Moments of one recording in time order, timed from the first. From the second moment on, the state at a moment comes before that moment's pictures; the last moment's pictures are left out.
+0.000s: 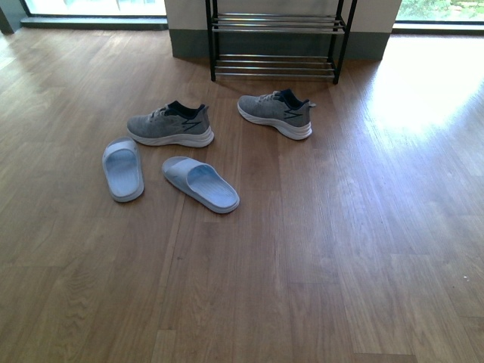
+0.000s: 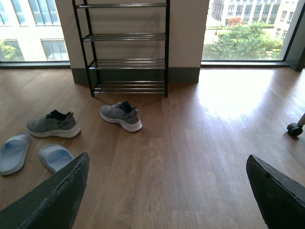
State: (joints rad) left arm 0.00 0.02 0.02 0.00 0.00 -0.01; right arm 0.00 0.00 0.02 0.00 0.00 0.00
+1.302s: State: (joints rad) left arm 0.00 0.02 0.02 0.00 0.00 -0.01; right arm 0.00 0.00 0.02 0.00 0.00 0.00
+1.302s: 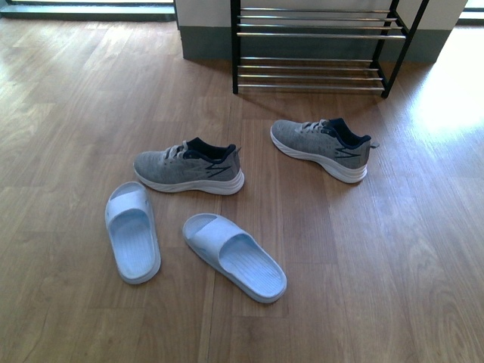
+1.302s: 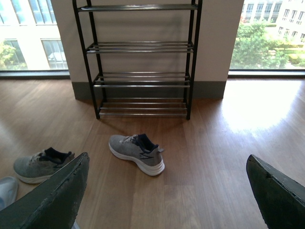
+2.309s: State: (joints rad) left arm 0.00 0.02 0.02 0.00 0.00 0.00; right arm 0.00 0.00 0.02 0.00 0.00 0.00
